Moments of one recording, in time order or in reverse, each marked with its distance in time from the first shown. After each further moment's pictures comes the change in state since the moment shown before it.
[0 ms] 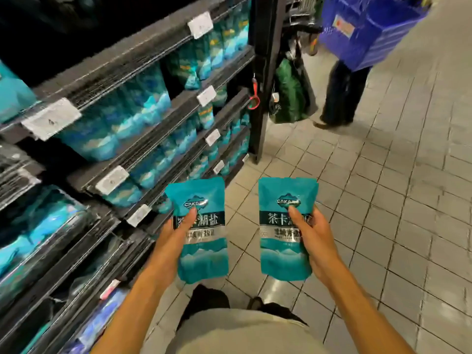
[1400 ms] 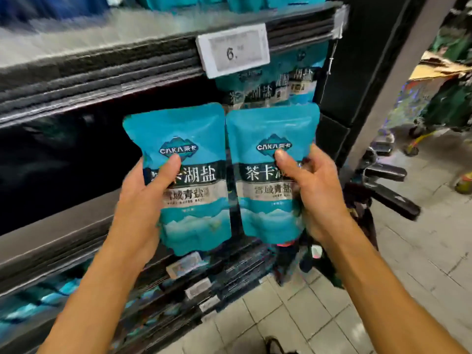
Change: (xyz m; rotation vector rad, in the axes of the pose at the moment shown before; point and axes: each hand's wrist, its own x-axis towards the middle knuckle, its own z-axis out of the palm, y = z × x) left_hand 0.340 0.425 0.278 -0.127 0.299 0.724; right_hand 0.572 -0.398 0.168 0.034 -0.617 -0.440
